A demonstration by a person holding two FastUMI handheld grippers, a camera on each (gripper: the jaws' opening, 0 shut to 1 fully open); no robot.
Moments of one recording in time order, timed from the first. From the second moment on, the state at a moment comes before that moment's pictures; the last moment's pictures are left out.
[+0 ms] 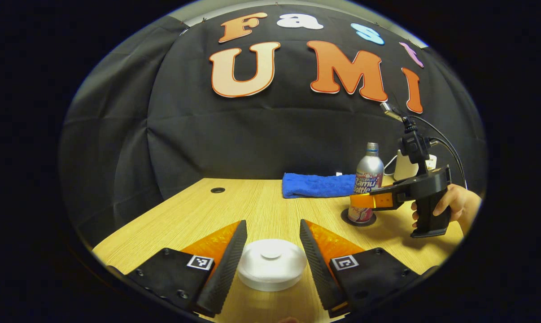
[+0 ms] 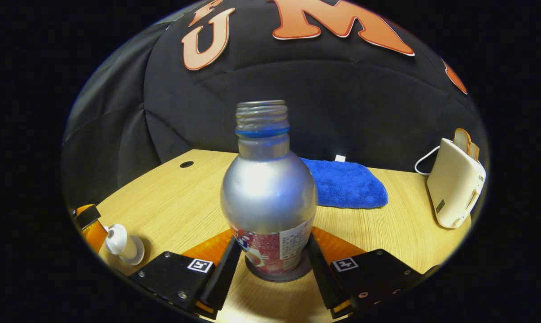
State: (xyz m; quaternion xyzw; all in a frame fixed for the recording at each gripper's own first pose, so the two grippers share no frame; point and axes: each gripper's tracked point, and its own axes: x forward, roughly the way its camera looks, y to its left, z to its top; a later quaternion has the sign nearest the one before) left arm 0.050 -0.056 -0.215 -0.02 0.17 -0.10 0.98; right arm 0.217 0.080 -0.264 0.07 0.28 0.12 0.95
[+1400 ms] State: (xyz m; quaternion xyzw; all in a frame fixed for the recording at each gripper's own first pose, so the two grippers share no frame) left arm -0.013 -0.071 -0.059 -0.02 0.05 -0.08 1.00; right arm 0.037 -0.039 -0.050 0.03 0.05 0.03 1.00
